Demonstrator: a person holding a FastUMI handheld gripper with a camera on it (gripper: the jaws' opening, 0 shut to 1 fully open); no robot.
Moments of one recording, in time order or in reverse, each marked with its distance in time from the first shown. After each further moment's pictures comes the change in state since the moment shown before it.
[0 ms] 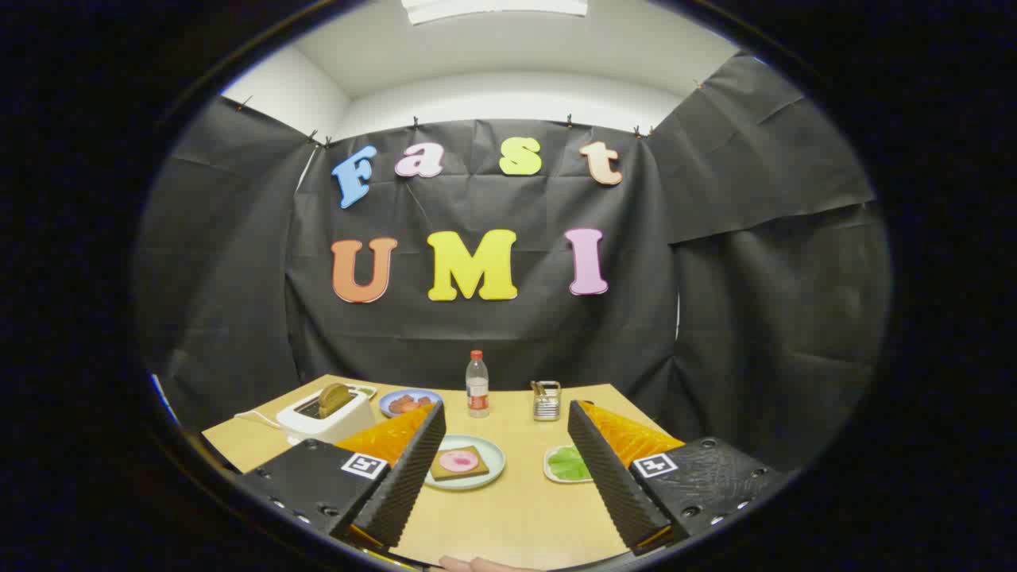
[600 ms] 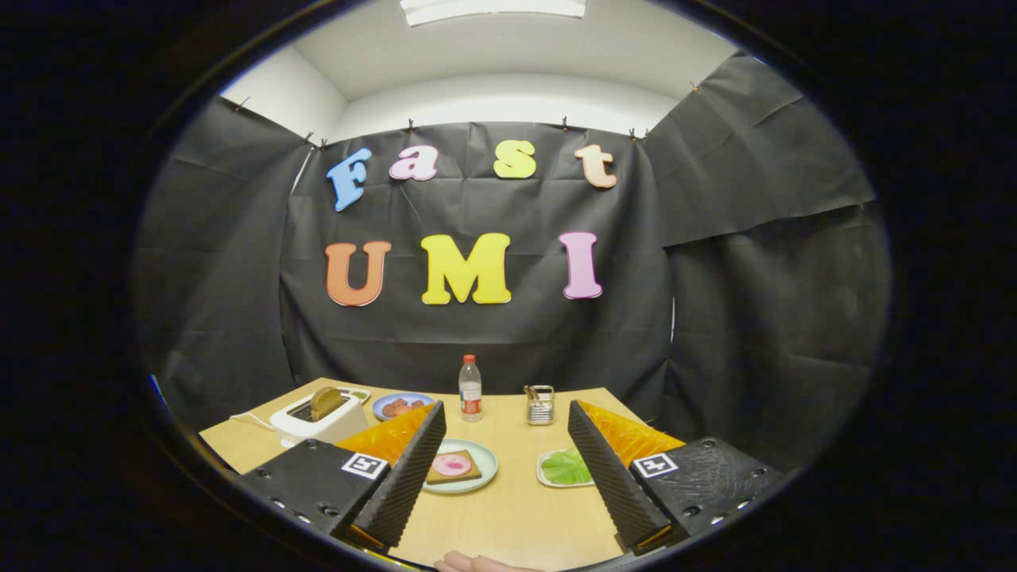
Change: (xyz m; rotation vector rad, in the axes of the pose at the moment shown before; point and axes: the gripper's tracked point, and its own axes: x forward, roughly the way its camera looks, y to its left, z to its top) arm 0.003 -0.011 0.005 -0.001 -0.014 -0.022
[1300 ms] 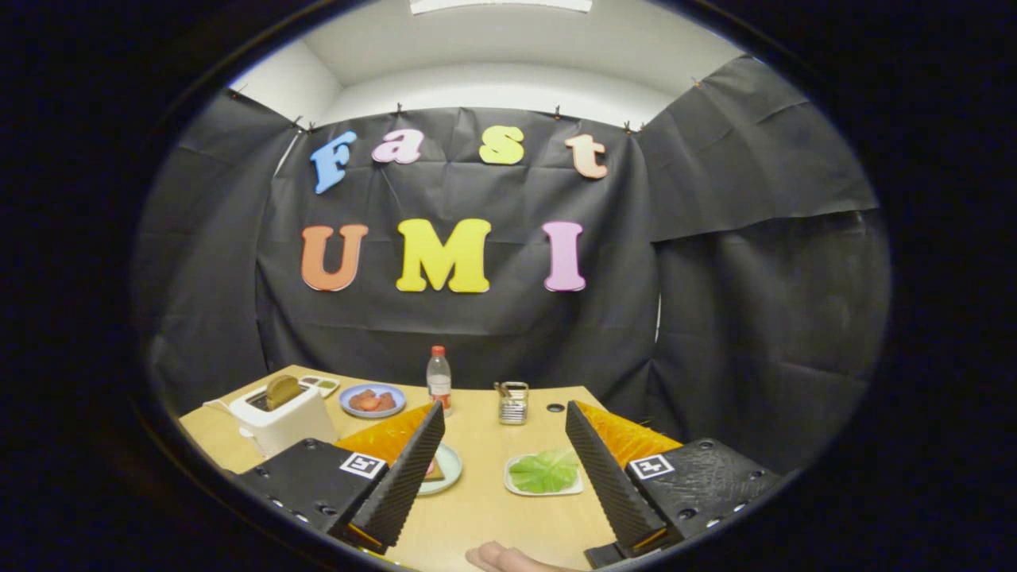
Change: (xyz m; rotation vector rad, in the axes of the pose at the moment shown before) arm 0.066 -0.061 -0.017 -0.038 0.055 -0.090
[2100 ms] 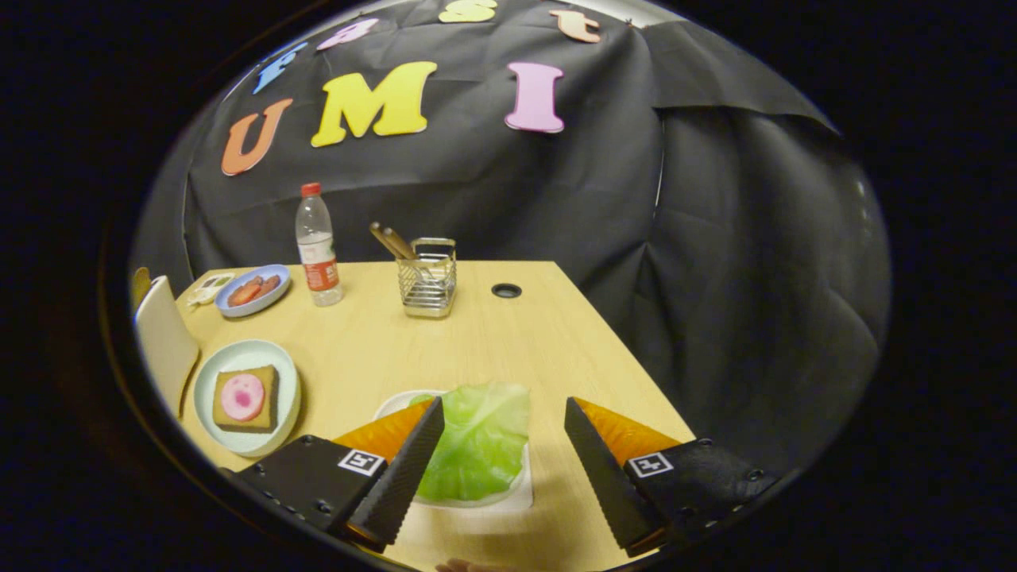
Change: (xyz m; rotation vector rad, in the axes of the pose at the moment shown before) arm 0.224 -0.095 -0.205 -0.024 0.482 -0.093
